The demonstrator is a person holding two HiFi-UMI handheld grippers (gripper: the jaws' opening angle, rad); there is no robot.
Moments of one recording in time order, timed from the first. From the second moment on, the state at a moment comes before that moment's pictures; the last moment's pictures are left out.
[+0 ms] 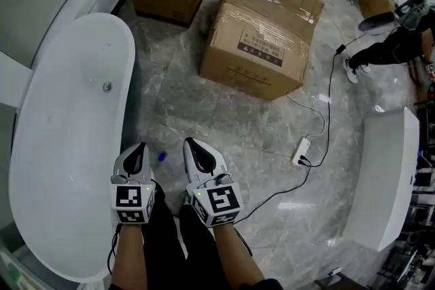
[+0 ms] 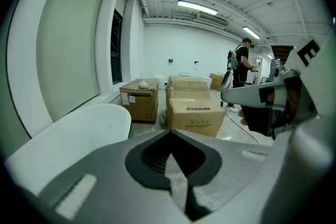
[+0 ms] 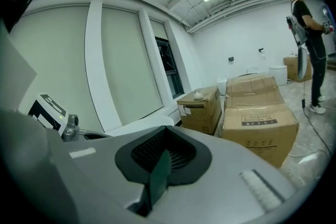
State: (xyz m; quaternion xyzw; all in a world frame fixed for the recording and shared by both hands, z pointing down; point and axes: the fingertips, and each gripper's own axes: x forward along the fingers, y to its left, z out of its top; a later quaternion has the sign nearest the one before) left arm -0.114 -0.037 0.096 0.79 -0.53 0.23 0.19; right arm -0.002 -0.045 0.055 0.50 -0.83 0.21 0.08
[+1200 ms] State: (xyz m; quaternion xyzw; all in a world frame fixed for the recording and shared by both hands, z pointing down) left arm -0.099 -0.009 -0.067 0.80 -0.57 0.17 0.09; right arm 0.022 -0.020 -0.093 0.49 -0.86 0.13 0.02
